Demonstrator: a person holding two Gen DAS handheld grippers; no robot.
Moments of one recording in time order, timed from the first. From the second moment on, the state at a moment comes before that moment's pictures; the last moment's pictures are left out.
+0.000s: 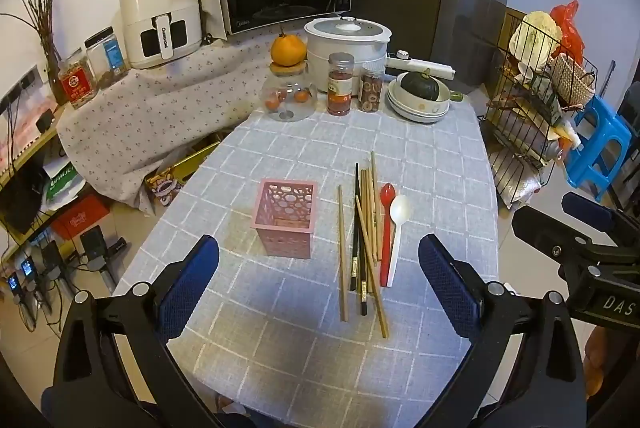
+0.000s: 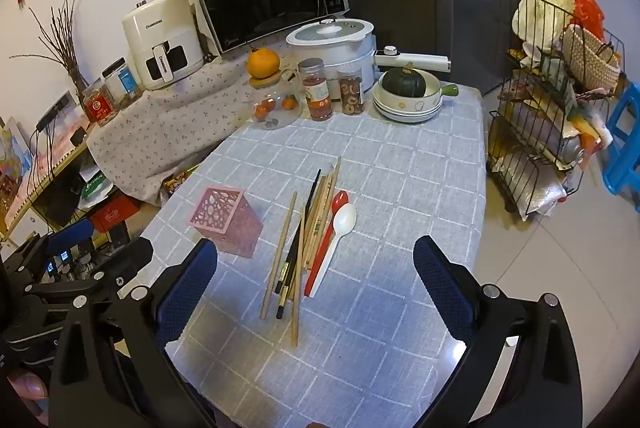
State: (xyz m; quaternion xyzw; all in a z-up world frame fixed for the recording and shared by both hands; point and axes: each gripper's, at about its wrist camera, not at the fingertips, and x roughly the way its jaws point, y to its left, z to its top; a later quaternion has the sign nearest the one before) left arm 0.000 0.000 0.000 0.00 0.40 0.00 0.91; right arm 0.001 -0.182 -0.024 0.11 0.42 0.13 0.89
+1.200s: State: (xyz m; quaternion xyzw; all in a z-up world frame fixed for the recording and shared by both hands) left arm 0.000 -0.001 -0.001 0.01 0.40 0.00 0.92; right arm 0.001 -0.181 -0.023 0.11 0.43 0.13 0.89
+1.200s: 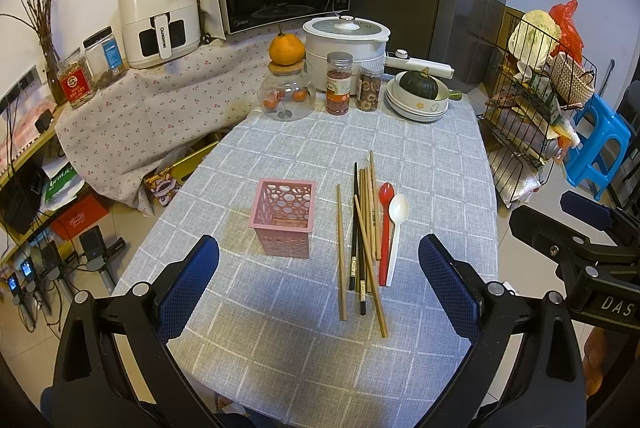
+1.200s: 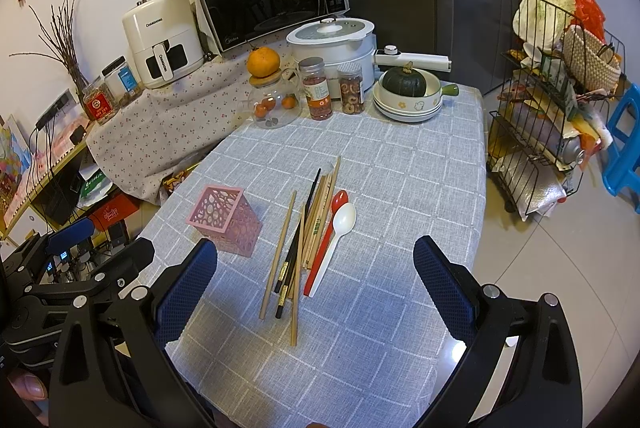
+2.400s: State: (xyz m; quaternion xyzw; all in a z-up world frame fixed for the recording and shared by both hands) left arm 0.113 -0.015 -0.163 -0.04 0.63 -0.02 0.77; right arm 0.067 -0.225 -0.095 0.21 0.54 0.09 0.81
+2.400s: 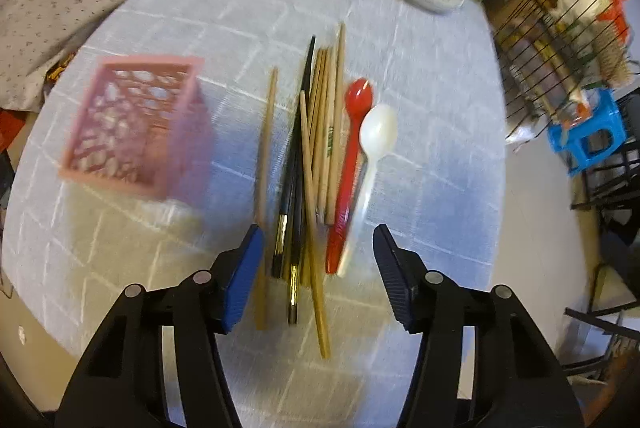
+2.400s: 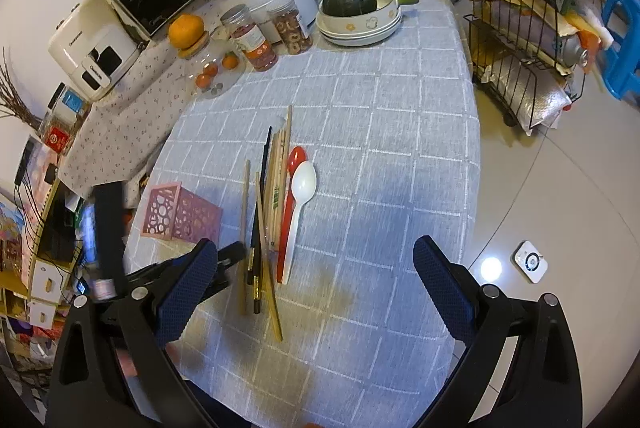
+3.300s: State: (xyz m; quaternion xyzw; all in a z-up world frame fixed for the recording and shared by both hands) left arm 0.117 -0.026 -0.178 -0.07 0.61 -0.09 0.79; right arm 0.083 -0.233 -0.112 0.22 0.56 0.08 0.79
